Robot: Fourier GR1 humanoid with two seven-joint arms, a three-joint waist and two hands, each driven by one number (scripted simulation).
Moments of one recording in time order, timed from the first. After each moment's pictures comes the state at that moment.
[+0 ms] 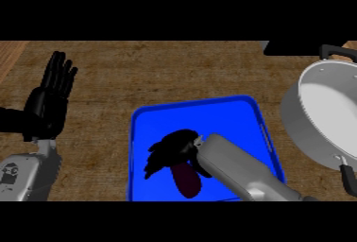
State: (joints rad) left arm -0.28 0.27 0.02 -1.53 0.21 0.17 0.03; right arm -0.80 -0.05 0.89 -0.84 0.84 0.41 -0.70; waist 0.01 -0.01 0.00
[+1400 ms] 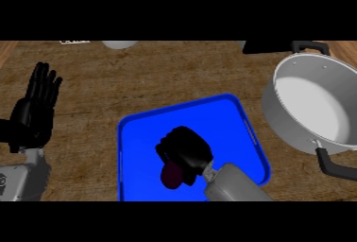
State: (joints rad) left arm -0.21 0.28 0.09 -1.53 0.20 0.17 0.02; right arm -0.44 -0.01 0.67 -1.26 0.99 0.06 -0.03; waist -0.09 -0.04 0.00
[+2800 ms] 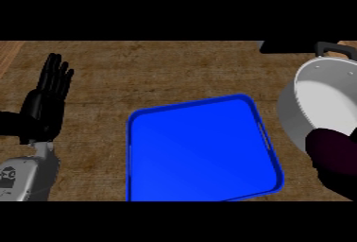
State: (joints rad) left arm -0.26 0.25 0.06 -1.56 0.18 0.15 0.05; right arm 0.03 -0.34 -0.02 -2.28 1.02 0.10 0.44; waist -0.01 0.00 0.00
